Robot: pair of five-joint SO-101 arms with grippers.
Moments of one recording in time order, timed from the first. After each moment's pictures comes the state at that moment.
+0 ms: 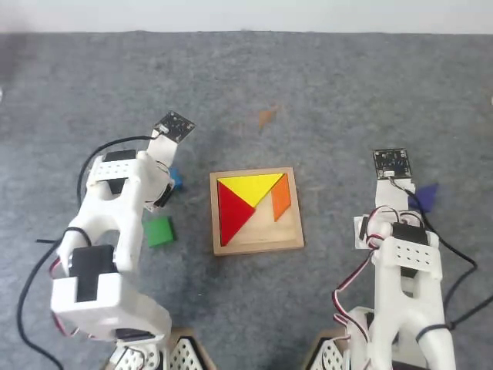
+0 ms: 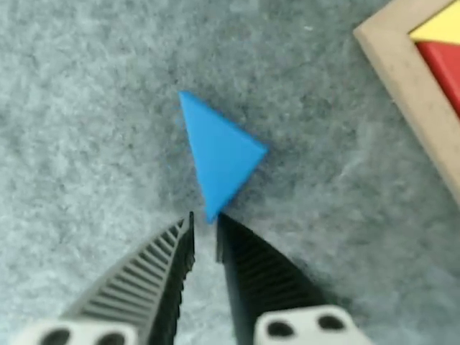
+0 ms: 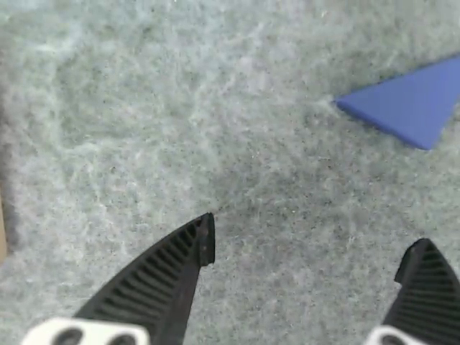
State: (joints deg) left arm -12.3 7.3 32.7 55.0 -34.1; right arm 8.8 -36.9 66.7 45.3 13.8
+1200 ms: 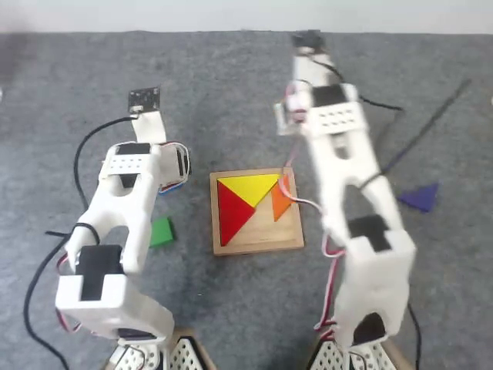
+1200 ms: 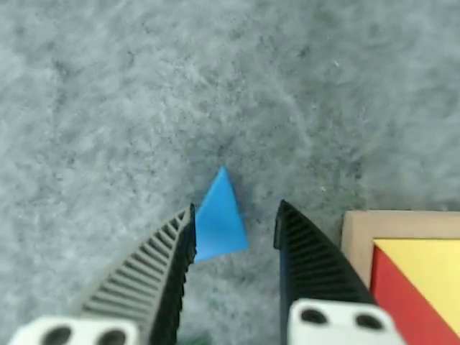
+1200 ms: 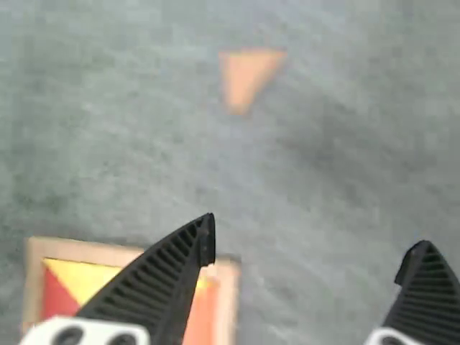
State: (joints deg) left arm -8.0 7.3 29.7 48.6 11.8; right arm -20.0 28.7 -26.8 68.9 -4.4
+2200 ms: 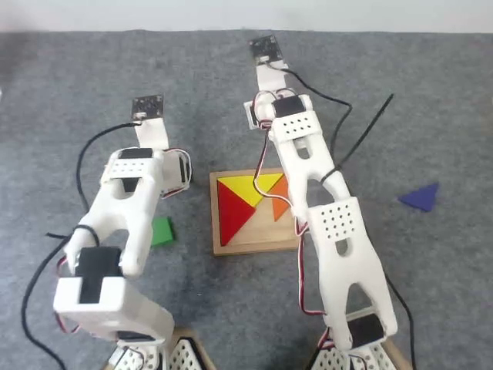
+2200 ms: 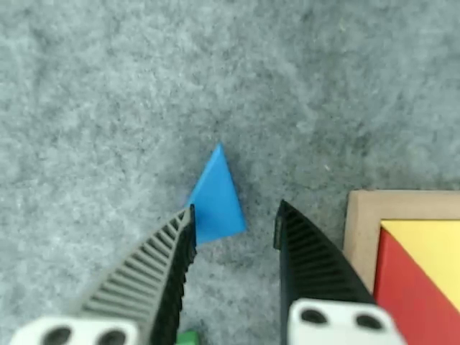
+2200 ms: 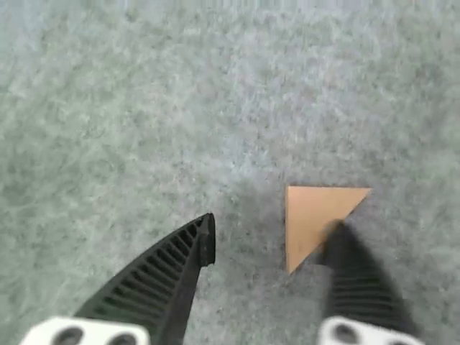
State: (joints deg) left arm -7.2 7.3 31.8 48.6 11.7; right arm -21.3 69.5 -68.8 60.6 -2.3
